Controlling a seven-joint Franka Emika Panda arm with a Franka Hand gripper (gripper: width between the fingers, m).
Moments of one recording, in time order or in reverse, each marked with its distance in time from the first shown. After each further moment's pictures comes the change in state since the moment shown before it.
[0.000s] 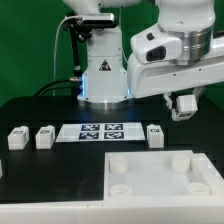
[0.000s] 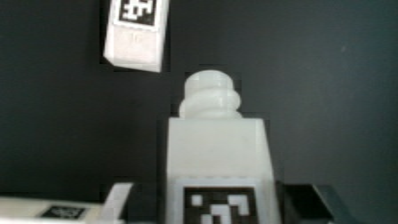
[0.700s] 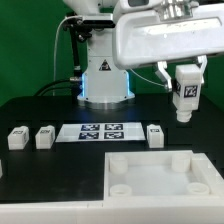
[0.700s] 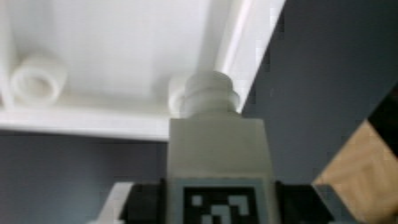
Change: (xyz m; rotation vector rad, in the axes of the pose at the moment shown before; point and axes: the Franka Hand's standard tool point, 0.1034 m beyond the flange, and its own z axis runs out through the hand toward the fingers) arm 0.080 0.027 -0.086 -0.066 0.700 -0.100
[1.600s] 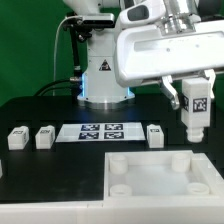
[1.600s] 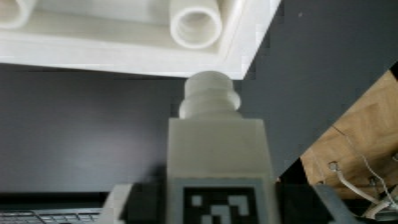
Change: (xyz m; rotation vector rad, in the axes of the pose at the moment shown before) arm 0.025 0.005 0.048 0.011 0.087 0.015
